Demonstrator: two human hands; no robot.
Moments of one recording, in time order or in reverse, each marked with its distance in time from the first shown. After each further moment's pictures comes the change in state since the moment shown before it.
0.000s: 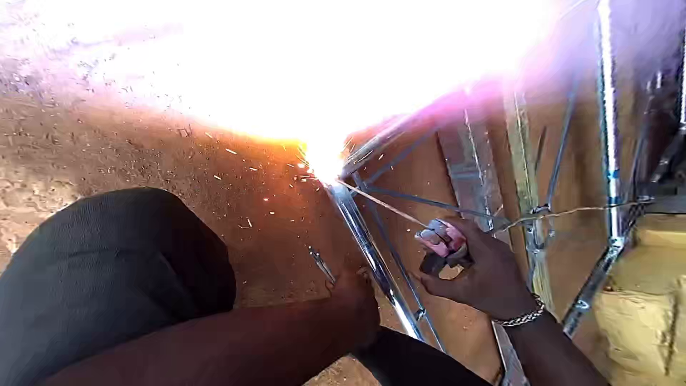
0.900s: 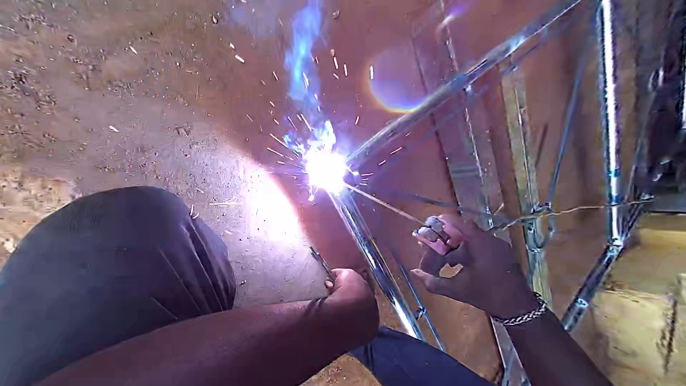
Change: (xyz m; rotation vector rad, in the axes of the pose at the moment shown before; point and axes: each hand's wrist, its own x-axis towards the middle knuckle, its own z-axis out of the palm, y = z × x) left_hand 0.006 0.002 -0.006 0.071 -0.073 -0.039; right_hand 0.001 0.003 0.001 -0.041 -0.022 0.019
